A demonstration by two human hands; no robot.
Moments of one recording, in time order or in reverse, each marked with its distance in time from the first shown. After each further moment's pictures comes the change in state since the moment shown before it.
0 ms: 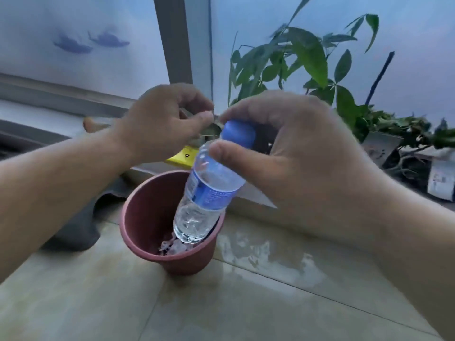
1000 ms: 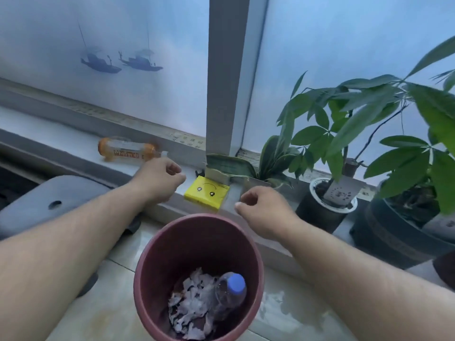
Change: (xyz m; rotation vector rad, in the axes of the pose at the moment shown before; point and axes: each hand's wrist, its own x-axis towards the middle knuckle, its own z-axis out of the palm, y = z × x) left_hand 0.038 -0.193 0.013 -0.060 -0.060 -0.624; right_hand 0.106 0.106 0.166 0.011 -0.294 0.669
